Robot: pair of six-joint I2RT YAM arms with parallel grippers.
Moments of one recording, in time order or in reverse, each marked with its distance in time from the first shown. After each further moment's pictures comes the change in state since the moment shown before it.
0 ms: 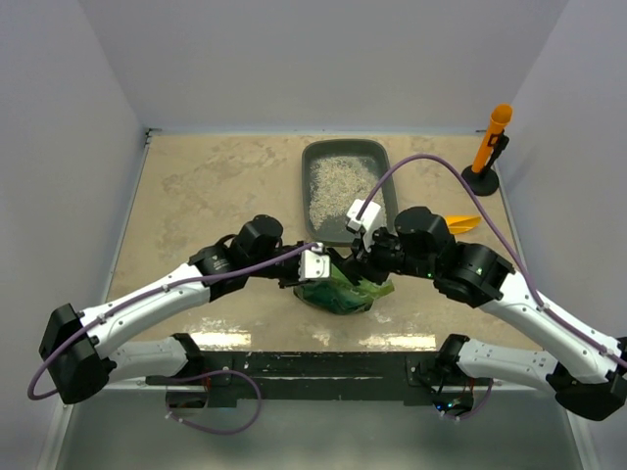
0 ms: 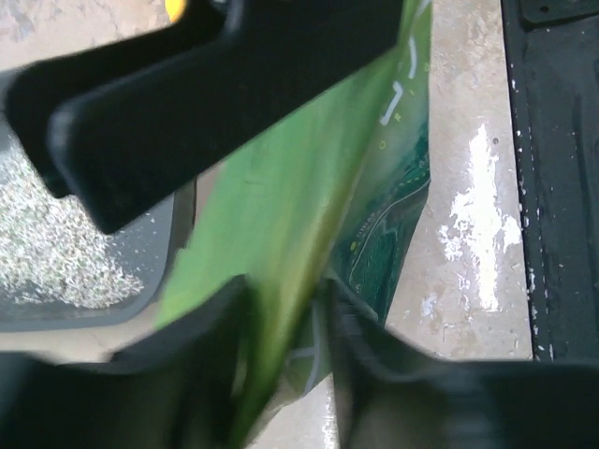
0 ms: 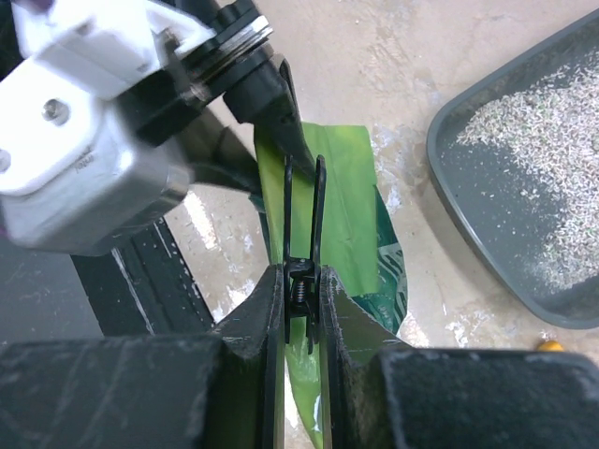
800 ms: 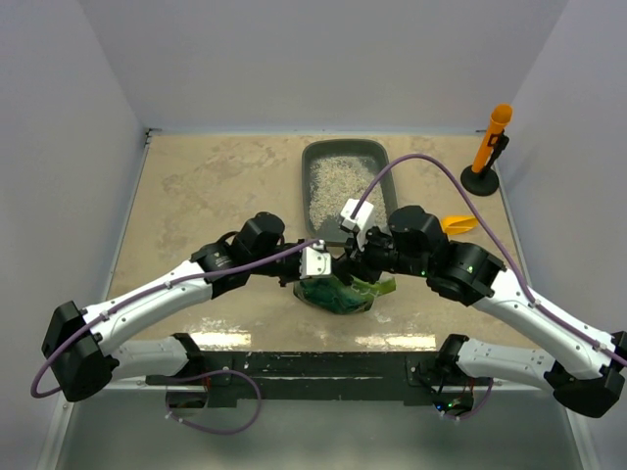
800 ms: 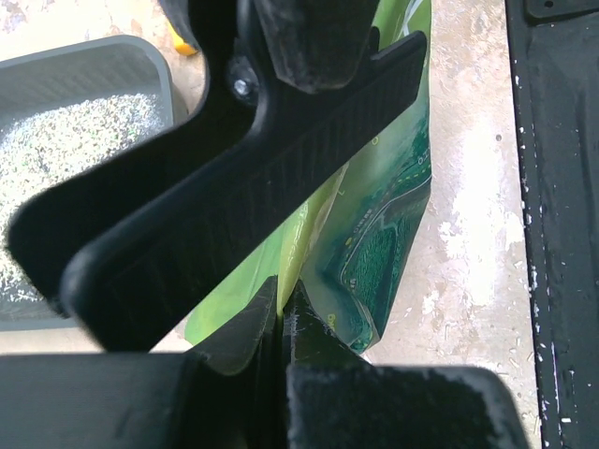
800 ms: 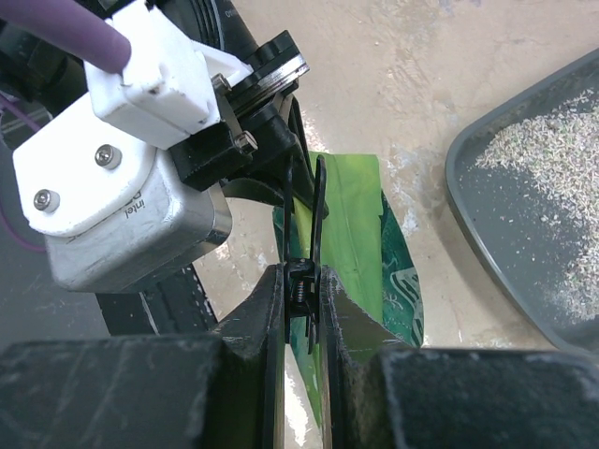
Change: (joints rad) left arm 0.016 0.033 0.026 -0.018 0.004 0.013; right arm 0.005 0.026 -0.026 0.075 -0.047 0.015
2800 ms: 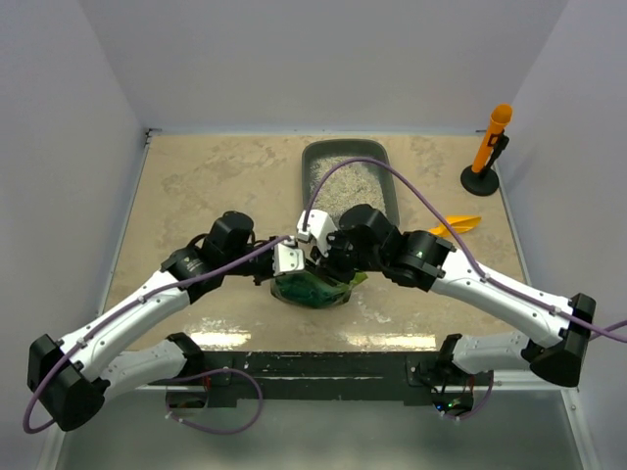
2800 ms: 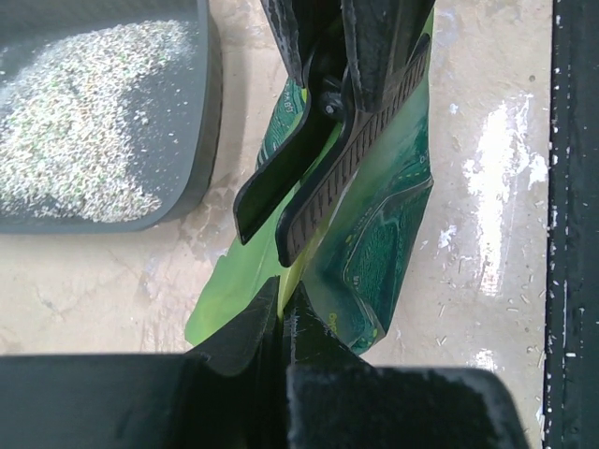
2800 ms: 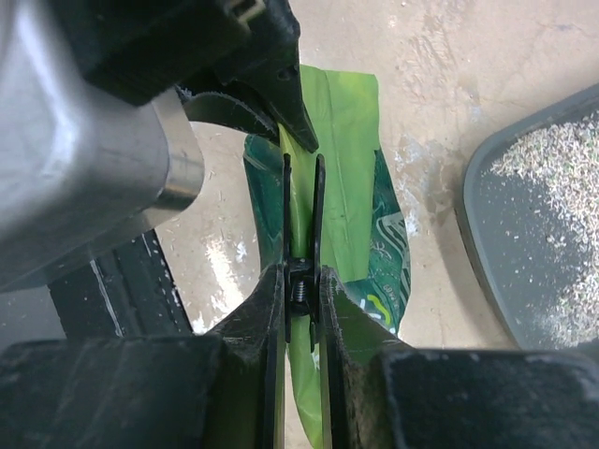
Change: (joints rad) left arm 0.157 -0.147 -0.052 -0.129 0.036 0.061; right arm 0.073 0.221 0.070 -0.021 0.062 -0.114
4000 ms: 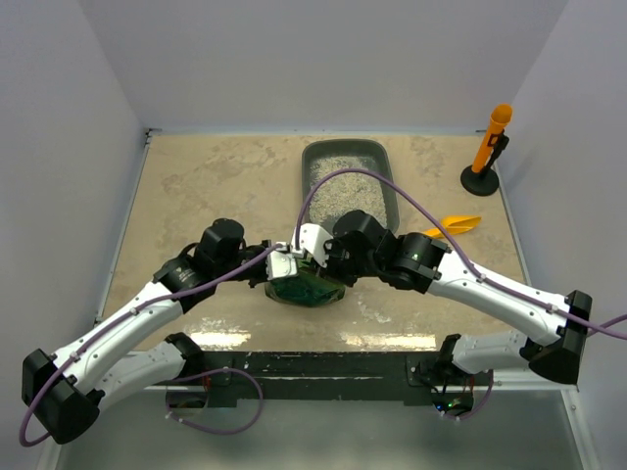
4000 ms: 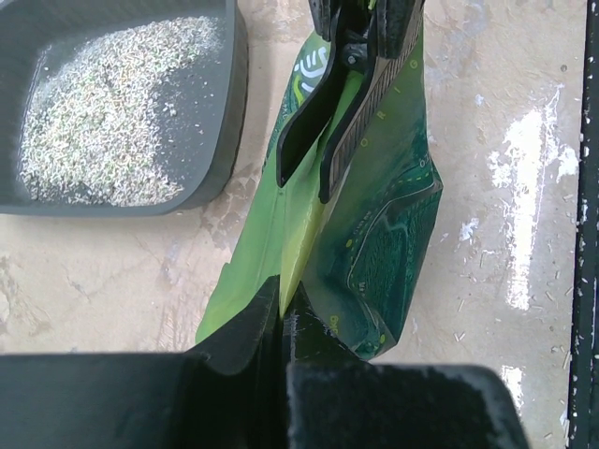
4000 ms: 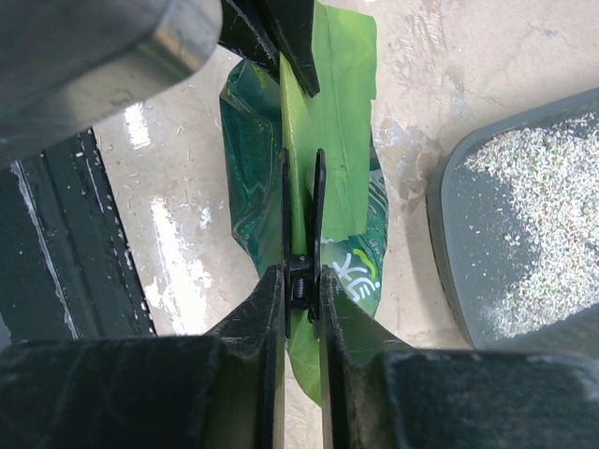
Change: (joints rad) left arm 0.025 -0.104 -0.089 0.050 -0.026 0.014; right arm 0.040 0.034 0.021 -0.079 0.065 -0.170
